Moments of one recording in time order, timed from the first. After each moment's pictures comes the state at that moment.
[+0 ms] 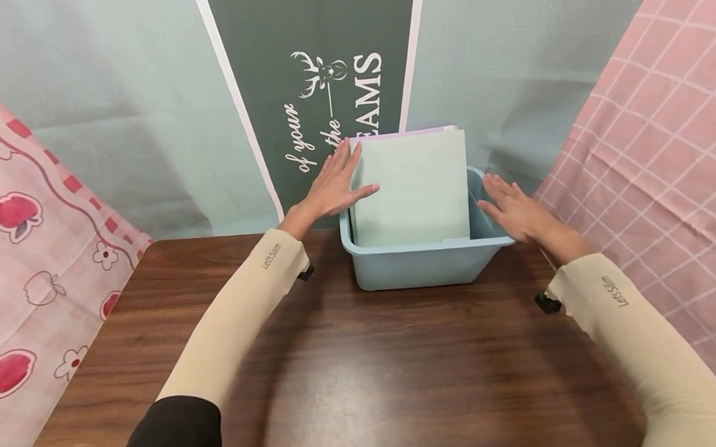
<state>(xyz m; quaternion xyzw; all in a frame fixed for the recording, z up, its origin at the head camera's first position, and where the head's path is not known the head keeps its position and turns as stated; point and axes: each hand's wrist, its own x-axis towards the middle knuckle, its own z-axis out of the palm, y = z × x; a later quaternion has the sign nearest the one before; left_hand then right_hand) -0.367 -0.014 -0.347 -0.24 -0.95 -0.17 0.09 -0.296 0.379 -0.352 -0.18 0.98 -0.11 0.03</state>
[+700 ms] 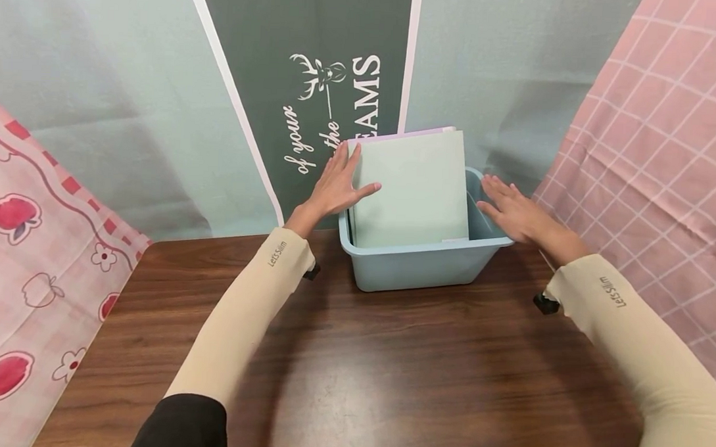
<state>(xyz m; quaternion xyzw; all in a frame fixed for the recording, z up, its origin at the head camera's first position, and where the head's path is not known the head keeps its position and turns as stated) -0.372 -0.005 -0.348 -0.21 -0.96 -0.19 0.08 -0.295 0.378 -0.352 -0.18 0.98 -0.11 0.03</state>
